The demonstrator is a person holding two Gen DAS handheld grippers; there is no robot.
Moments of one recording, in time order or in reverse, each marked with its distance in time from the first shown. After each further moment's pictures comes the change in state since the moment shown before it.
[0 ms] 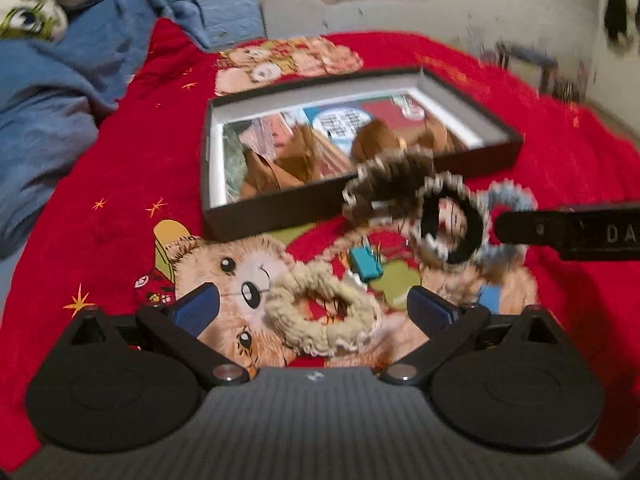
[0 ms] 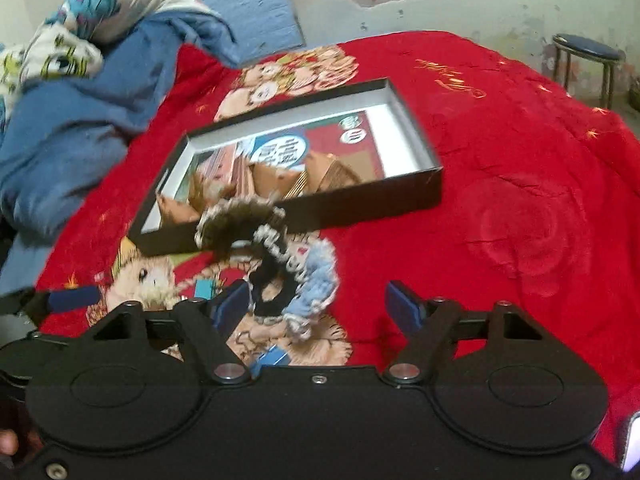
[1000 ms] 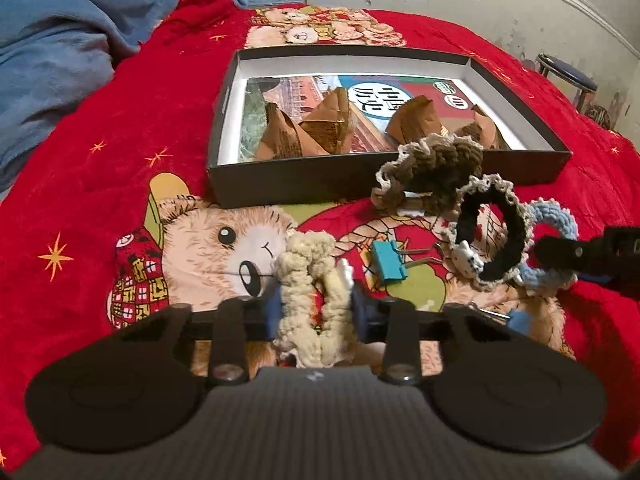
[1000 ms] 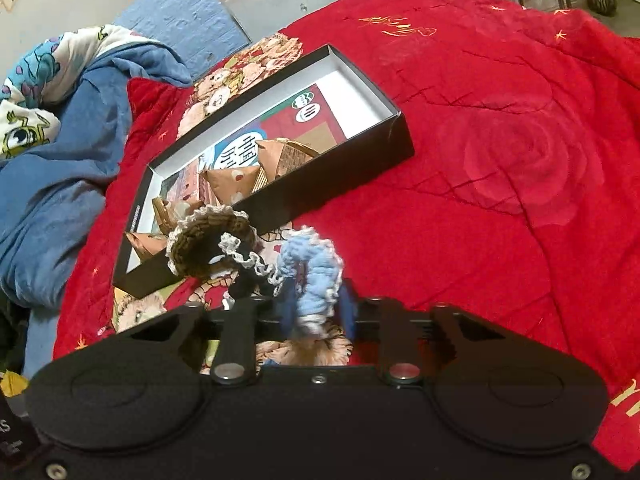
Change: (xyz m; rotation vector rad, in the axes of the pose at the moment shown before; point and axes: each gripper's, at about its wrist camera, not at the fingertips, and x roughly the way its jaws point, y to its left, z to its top) left arm 0.034 0.014 0.002 -0.183 0.074 0.017; right arm 0.028 -0.031 -0.005 0.294 0.033 0.024
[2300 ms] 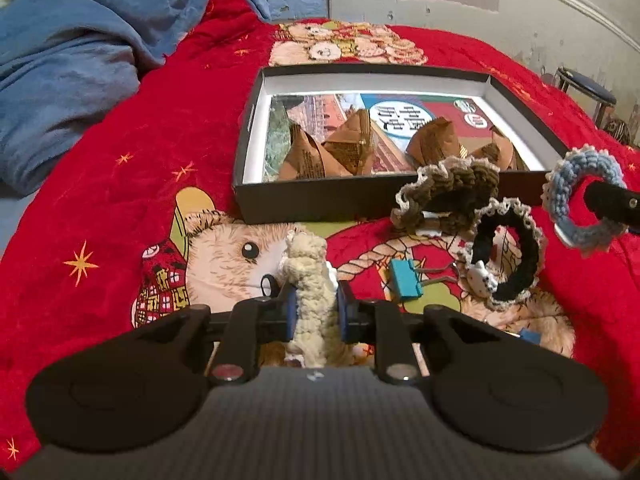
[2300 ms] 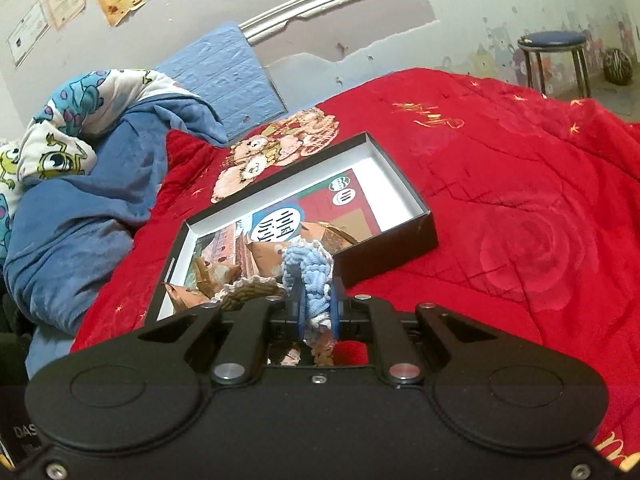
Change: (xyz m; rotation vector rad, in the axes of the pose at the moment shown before) left arm -0.007 -0.001 0.004 -0.022 -0.051 0.069; right arm -0.039 0.019 0.006 -0.098 -0.235 0.052
